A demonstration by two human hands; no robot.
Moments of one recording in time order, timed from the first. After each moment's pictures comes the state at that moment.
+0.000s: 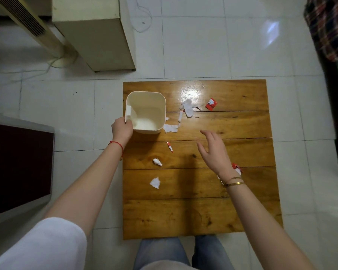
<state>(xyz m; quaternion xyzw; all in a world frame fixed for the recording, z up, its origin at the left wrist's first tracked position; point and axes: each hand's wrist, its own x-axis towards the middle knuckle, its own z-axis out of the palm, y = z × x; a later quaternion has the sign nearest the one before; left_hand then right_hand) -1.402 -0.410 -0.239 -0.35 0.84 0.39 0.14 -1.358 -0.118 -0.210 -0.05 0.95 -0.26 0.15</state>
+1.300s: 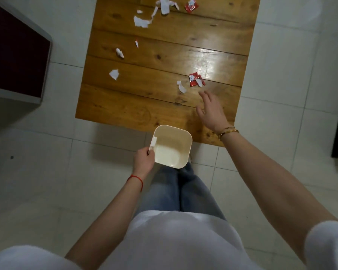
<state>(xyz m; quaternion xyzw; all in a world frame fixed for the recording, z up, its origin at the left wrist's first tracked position) -0.951 -0.021 -0.246 -0.43 0.75 0.45 0.23 -1.158 0.148 -0.264 -0.18 0.93 -0.21 0.23</state>
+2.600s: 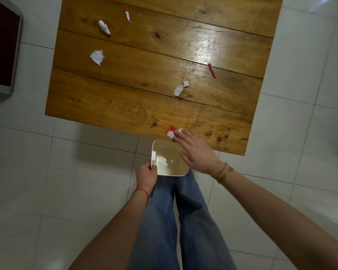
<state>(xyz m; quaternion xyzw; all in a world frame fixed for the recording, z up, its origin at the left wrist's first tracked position) -0.927 -0.010 -0.382 -0.48 0.72 0.43 0.25 -1.059 0.146 -0.375 -0.44 0.84 -0.09 0.31</state>
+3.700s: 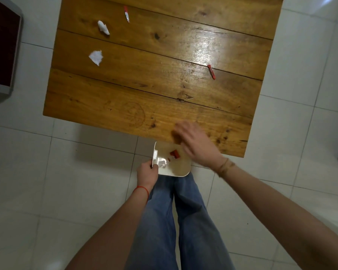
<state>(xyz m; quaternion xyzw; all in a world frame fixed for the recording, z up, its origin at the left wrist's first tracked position) -0.936 -0.006 -0.386 -0.46 0.72 0.44 0.27 -1.081 0.146 -0.382 -0.44 0.85 -0.13 0.27</state>
